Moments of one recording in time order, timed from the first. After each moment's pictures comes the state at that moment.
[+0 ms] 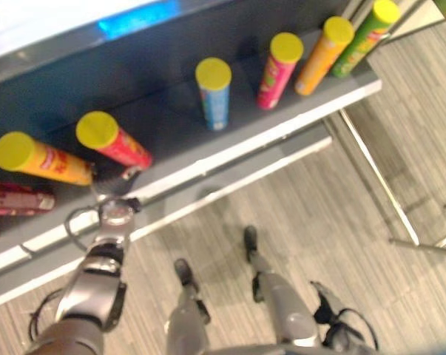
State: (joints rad) left arm -0.60 0.53 -0.11 1.07 -0.30 -0.24 0.53; right arm -0.02 -0.28 0.59 1.06 -0.41 -0.10 -0.50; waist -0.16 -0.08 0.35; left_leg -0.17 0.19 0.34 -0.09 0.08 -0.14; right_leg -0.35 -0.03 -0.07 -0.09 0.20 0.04
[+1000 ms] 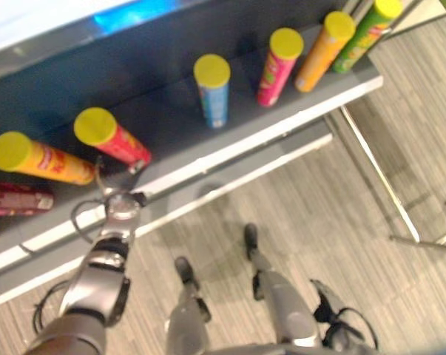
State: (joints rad) left arm -0.65 0.51 -0.16 1.07 -0.28 -0.24 0.55; right arm -0.03 -0.28 0.59 1.05 -0.41 -0.10 -0.51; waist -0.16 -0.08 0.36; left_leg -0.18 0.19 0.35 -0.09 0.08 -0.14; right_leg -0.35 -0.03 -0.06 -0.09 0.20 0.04
